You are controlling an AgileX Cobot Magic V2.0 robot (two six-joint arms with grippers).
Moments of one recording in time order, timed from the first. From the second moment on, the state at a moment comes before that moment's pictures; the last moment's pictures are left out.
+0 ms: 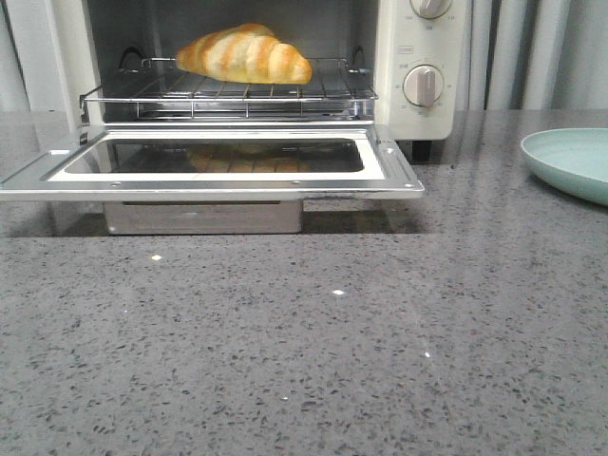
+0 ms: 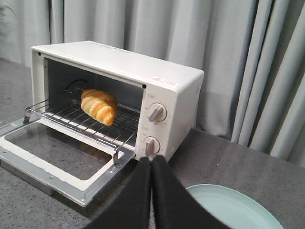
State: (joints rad) left arm -0.38 0.17 -0.49 -0.13 0.41 0.10; right arm 0.74 0.24 -0.68 -0.64 0.64 0.35
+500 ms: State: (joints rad) left arm -0.28 0.13 -0.30 0.06 0.18 0.10; right arm 0.74 0.24 -0.68 -0.64 0.64 0.35
